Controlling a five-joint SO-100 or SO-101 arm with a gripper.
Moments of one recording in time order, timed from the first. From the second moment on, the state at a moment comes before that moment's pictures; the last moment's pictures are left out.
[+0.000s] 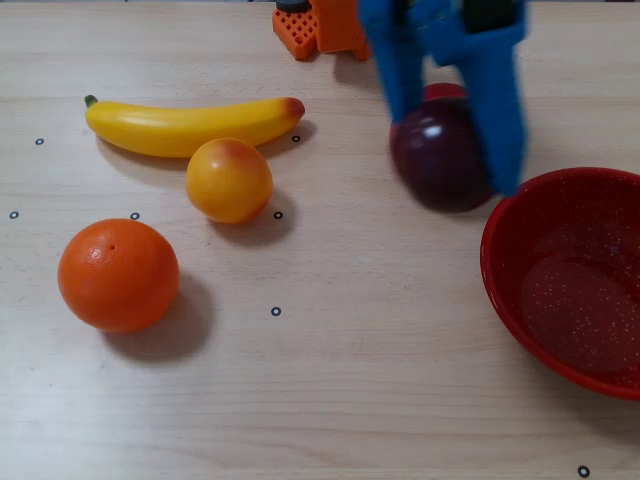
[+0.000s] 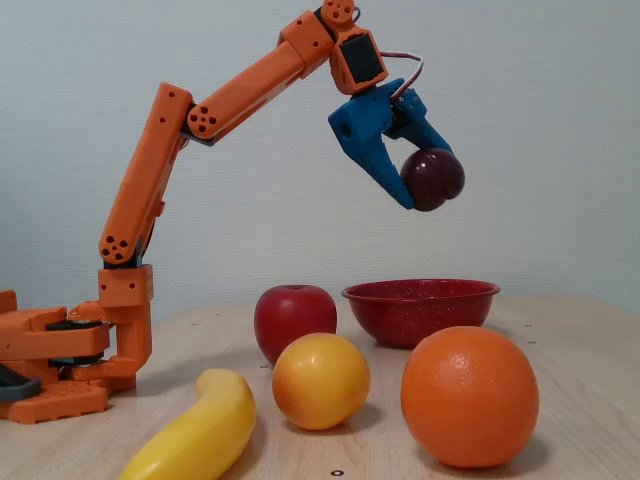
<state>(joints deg) -11.6 67.9 24.0 104.6 -16.2</state>
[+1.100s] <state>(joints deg) -28.8 46.7 23.6 88.9 -13.0</state>
